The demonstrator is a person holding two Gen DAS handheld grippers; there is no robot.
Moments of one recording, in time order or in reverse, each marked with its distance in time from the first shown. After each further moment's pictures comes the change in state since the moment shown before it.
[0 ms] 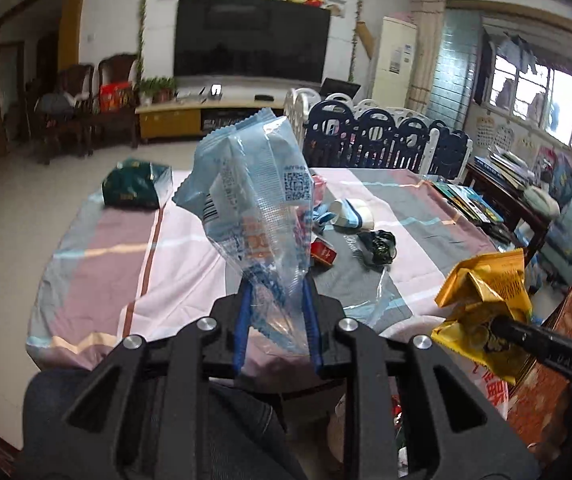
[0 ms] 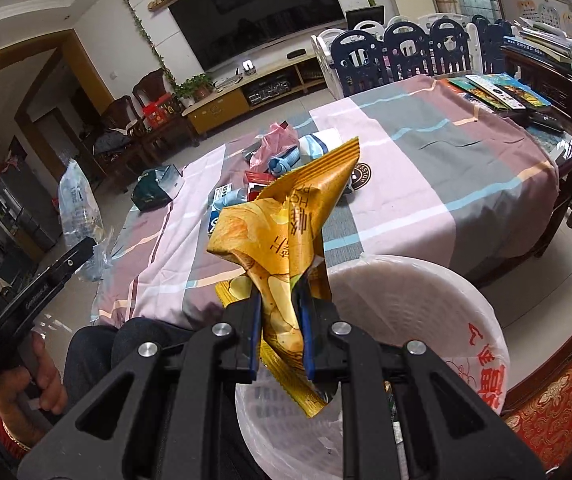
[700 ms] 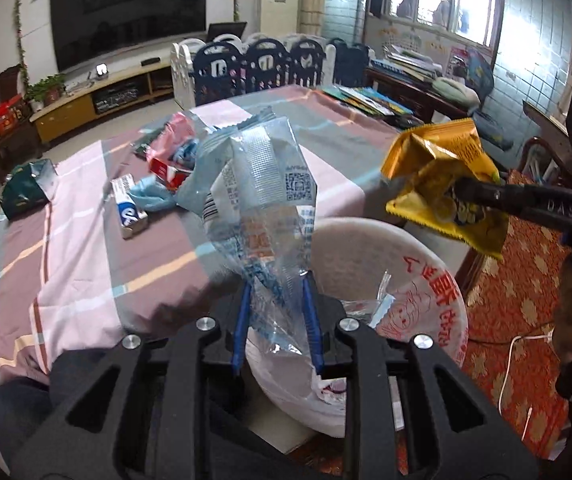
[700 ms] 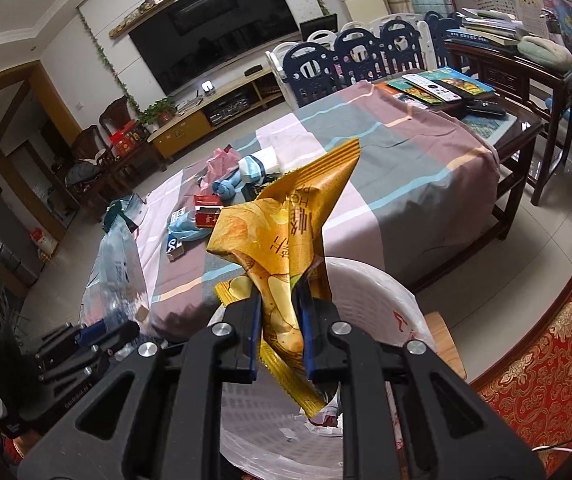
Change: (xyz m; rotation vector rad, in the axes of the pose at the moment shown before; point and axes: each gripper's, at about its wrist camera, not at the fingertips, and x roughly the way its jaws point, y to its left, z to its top) left arm 0.020 -0.096 -0.050 0.283 0.241 -0.294; right arm -0.047 -0.062 -0.006 0.118 -0.053 -0.102
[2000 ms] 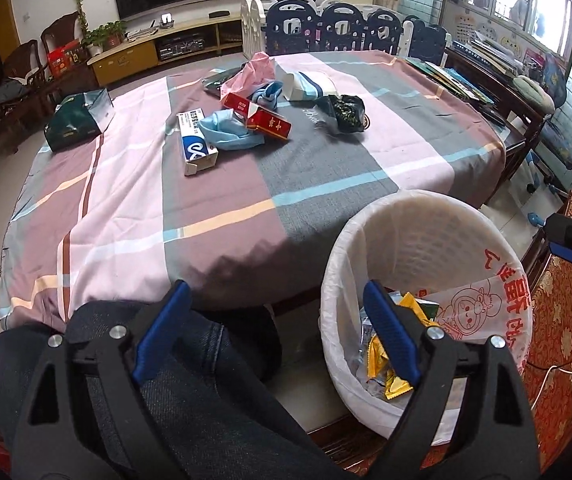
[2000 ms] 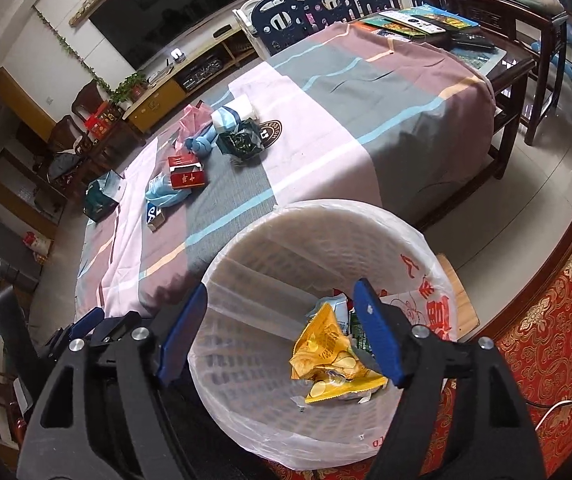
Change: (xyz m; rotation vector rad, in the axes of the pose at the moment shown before) left arm 0.040 0.050 -0.024 -0.173 0.127 0.217; right arm 0.037 -0.003 -0.017 0.116 0.178 -0.033
